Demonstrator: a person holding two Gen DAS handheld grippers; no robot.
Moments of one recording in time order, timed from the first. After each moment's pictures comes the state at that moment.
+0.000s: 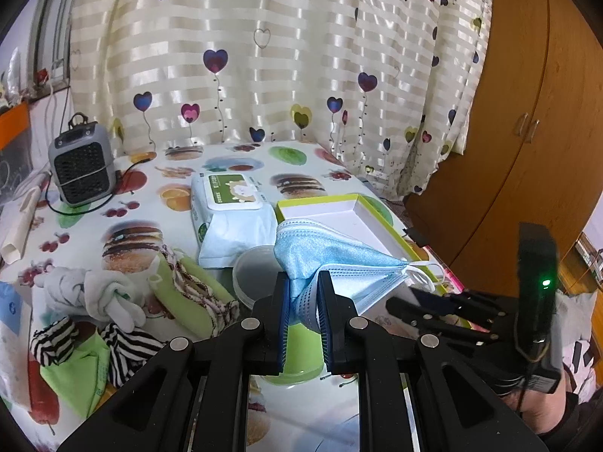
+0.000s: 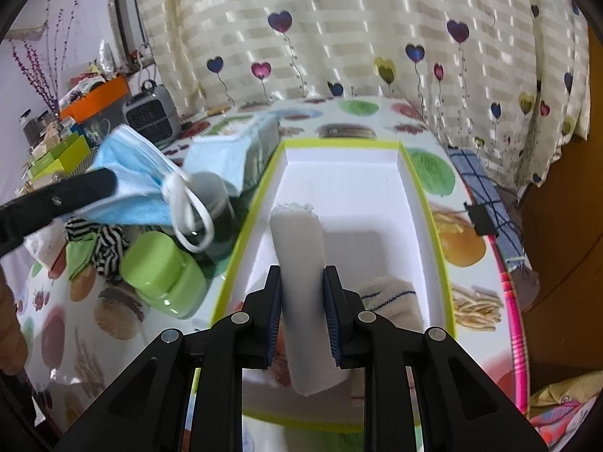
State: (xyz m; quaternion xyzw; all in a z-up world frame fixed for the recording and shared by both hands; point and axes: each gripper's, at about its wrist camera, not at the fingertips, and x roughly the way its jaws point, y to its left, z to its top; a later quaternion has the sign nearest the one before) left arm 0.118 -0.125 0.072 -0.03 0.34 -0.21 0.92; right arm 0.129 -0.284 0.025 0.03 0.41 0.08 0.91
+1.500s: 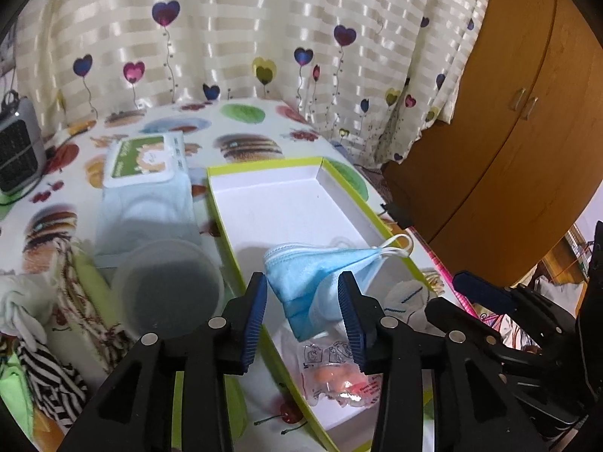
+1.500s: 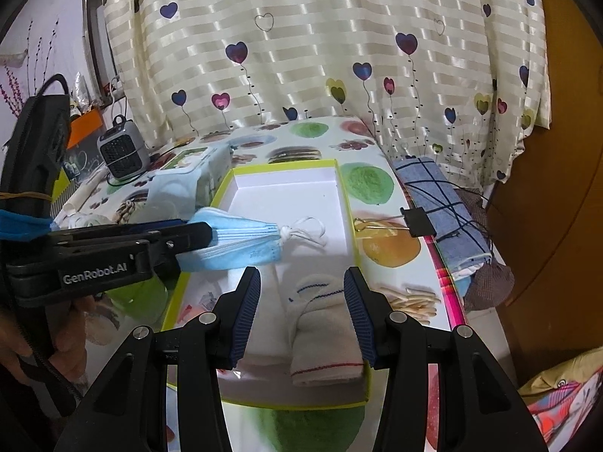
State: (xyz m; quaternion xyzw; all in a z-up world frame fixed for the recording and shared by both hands) left arm 0.165 -0.197 0.033 -0.03 0.40 -0.25 0.88; right arm 0.101 -0.326 0.051 0.04 0.36 0.03 0.93
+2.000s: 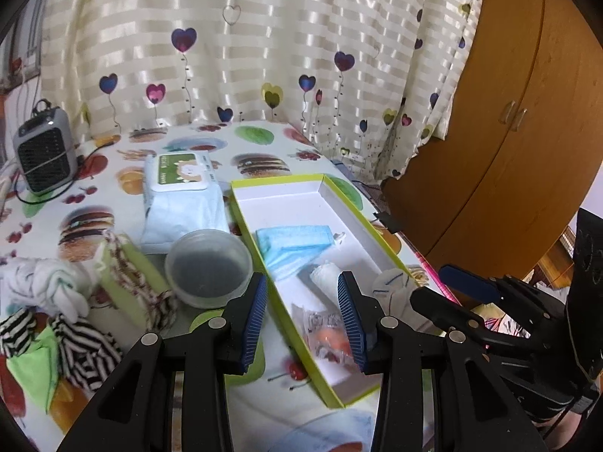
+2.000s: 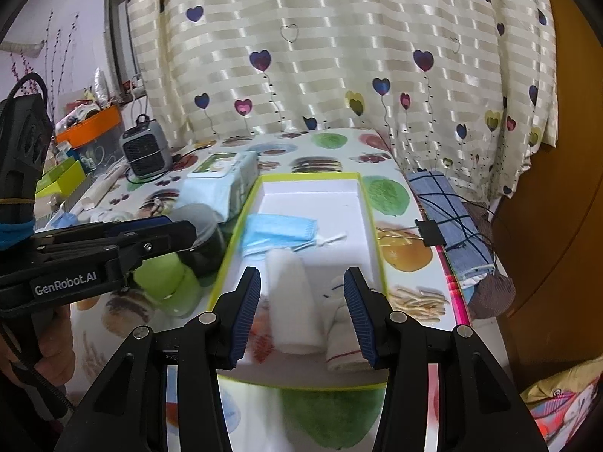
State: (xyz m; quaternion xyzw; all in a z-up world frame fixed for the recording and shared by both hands) left arm 0.120 -0.162 0.060 -0.03 0.37 -0.24 0.90; right arm 0.081 -0.301 0.073 0.03 0.35 0.05 0.94
